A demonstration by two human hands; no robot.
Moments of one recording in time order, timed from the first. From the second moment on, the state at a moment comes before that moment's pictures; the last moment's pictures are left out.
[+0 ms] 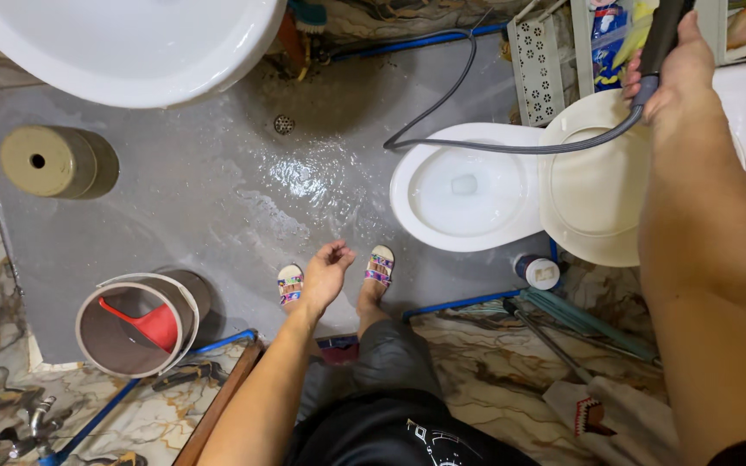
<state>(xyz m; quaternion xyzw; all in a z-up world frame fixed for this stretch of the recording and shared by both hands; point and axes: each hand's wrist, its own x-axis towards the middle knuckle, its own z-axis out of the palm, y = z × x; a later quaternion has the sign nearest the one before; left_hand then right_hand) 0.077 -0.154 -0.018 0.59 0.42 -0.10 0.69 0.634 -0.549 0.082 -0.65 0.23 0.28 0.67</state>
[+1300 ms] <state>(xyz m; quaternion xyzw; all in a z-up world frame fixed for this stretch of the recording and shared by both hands) 0.077 -0.107 -0.018 0.67 0.33 -0.15 0.65 0.425 -0.420 0.139 -0.65 0.15 0.22 0.71</state>
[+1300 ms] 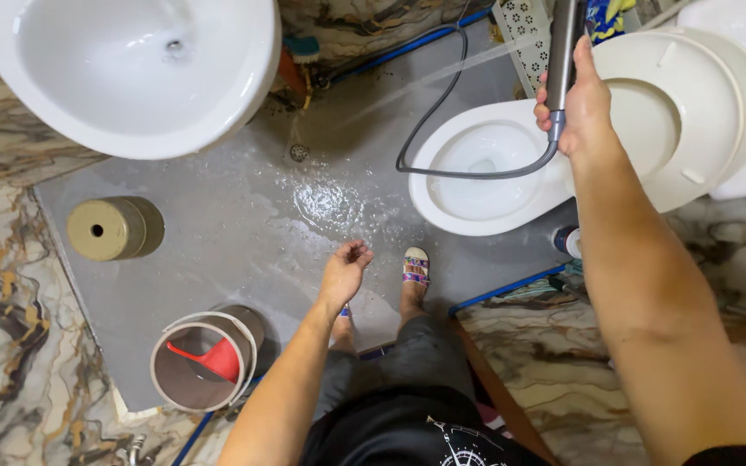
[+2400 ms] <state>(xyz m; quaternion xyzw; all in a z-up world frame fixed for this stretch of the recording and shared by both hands) 0.018 -0.107 0.033 0.75 0.07 -0.37 0.54 -0.079 -0.448 0.106 -0.46 0.48 -0.08 0.74</state>
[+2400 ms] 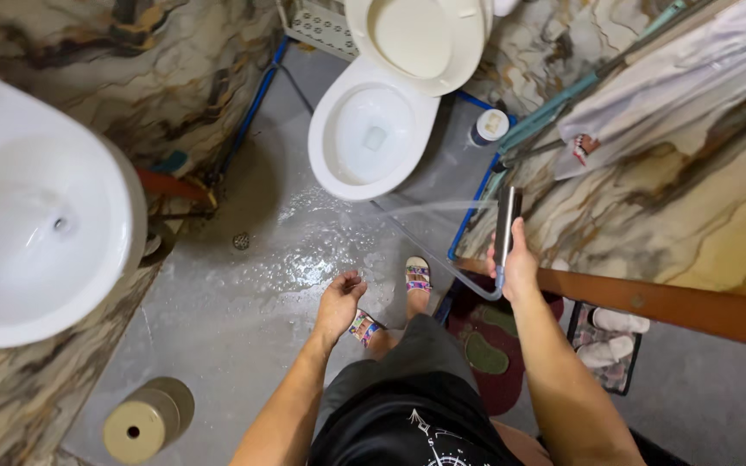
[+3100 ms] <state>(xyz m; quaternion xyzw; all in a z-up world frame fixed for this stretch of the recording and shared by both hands) 0.069 -0.302 -0.093 0.74 -0.05 -0.39 0.54 -0.066 -0.505 -0.137 -0.54 0.49 -0.27 0.63</state>
